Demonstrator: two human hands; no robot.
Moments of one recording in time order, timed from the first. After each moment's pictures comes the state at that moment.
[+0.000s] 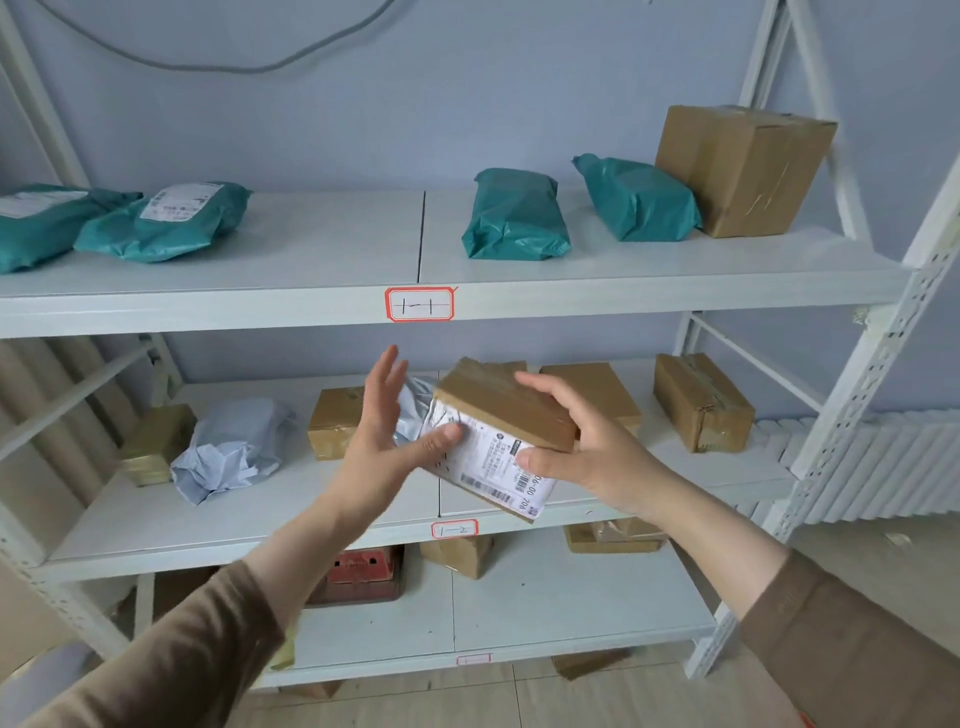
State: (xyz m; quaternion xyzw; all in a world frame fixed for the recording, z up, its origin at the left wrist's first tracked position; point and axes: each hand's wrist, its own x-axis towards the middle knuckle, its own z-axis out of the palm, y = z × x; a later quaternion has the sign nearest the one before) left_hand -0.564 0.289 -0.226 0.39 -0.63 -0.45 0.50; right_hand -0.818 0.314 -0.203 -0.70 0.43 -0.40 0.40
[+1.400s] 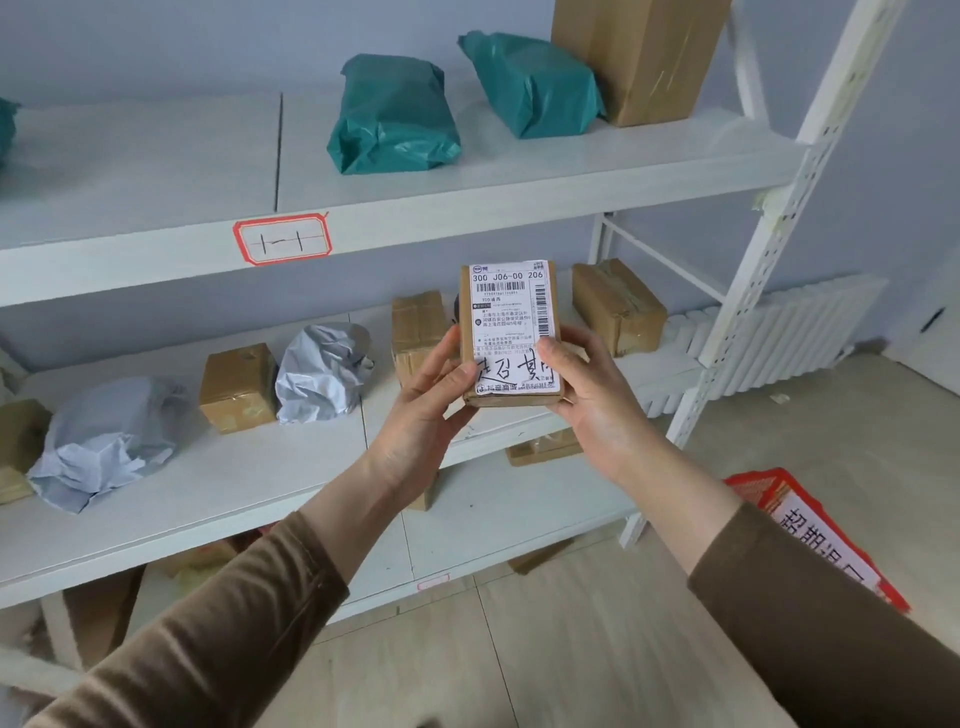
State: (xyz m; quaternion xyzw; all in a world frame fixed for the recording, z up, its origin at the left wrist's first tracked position) left_hand -0.685 0.270 -0.260 0.30 -0.51 -0.69 0.41; right_hand -0.872 0.316 -0.251 -0.36 0.47 -0.64 0.49
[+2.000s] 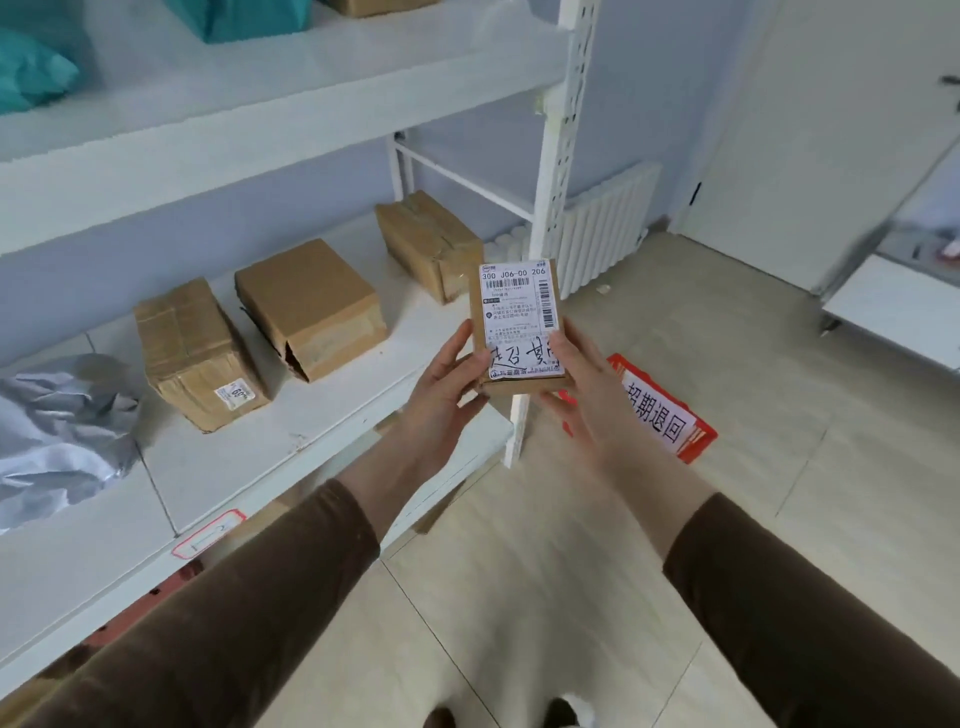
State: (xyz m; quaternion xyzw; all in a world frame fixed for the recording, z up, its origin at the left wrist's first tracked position) left_hand -0.889 0.257 -0.335 0.25 -0.51 -0.80 0.21; right_hand -1.012 0.382 -0.316 -0.17 0.59 -0.70 0.36
